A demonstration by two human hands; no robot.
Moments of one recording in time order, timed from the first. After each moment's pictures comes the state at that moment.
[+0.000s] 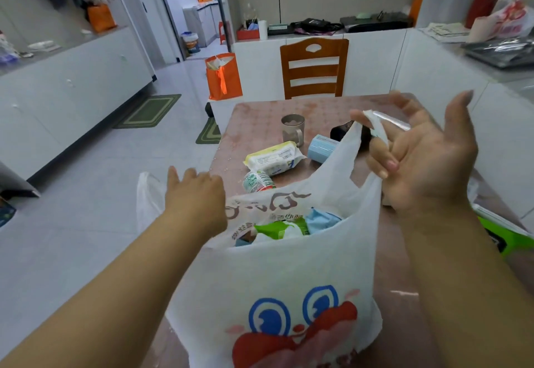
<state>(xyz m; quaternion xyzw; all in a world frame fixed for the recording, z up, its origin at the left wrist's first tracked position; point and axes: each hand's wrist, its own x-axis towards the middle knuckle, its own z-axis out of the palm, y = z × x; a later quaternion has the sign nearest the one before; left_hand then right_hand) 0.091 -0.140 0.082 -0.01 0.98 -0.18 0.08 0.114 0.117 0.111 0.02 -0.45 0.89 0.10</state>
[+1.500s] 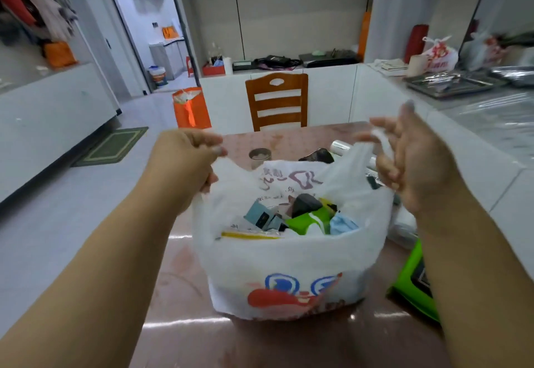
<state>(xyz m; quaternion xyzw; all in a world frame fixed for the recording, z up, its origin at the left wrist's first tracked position) 0.053 -0.084 0.177 -0.05 0.85 0.52 -0.07 0.092 0.176 0.144 -0.05 -0.64 0.75 0.15</state>
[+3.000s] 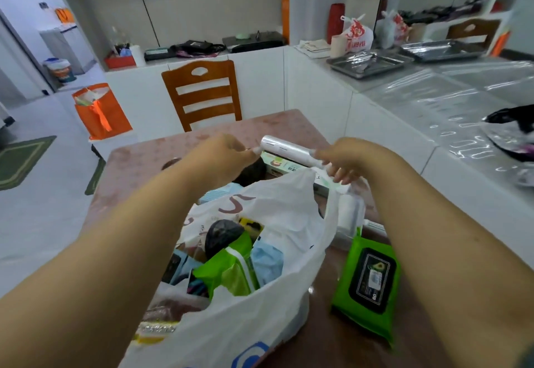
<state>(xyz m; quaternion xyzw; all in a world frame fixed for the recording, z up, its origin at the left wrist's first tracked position) -0.053 0.098 0.141 0.17 0.94 0.26 0.13 -0.039 0.328 0.083 -0.28 -0.85 0.44 -0.11</state>
